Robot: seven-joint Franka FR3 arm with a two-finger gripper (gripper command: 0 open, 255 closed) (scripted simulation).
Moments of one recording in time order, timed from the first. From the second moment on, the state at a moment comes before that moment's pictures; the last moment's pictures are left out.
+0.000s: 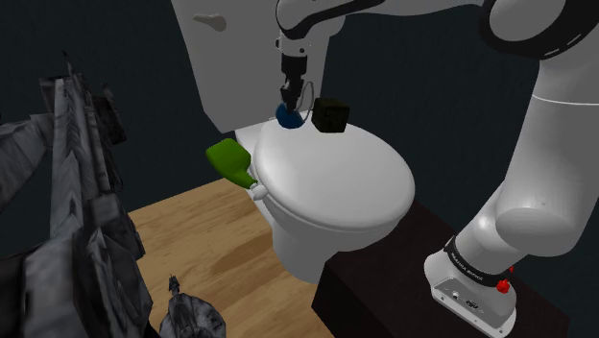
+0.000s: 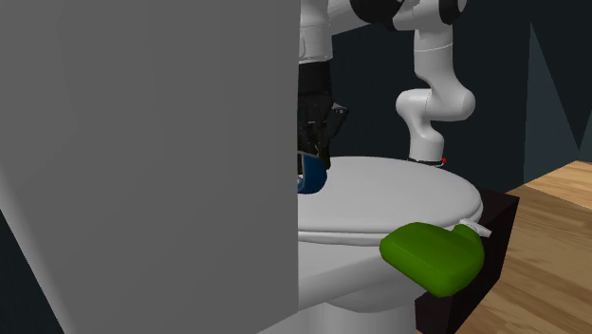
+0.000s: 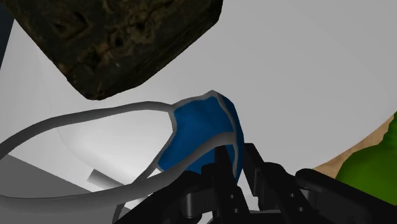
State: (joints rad) arm 0.09 0.33 0.02 -1.64 0.08 1.89 -0.41
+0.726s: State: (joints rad) arm 0.09 0.32 0.03 -1.57 0.08 1.81 -0.40
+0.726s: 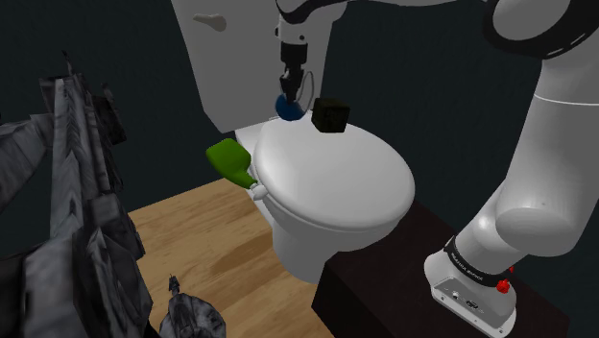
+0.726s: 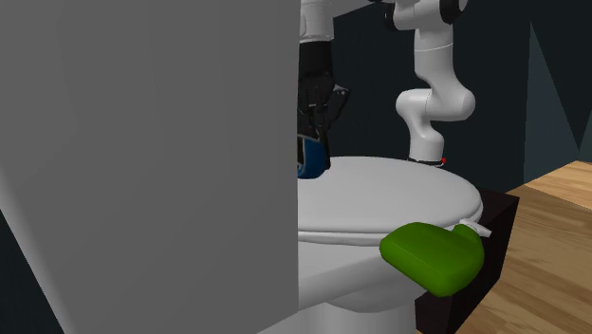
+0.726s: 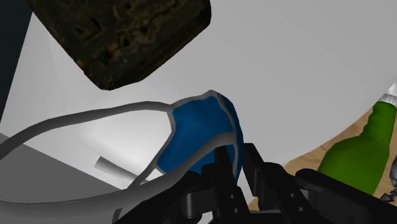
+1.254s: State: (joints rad) arm 0.09 0.31 0.03 -1.48 0.07 1.71 -0.39
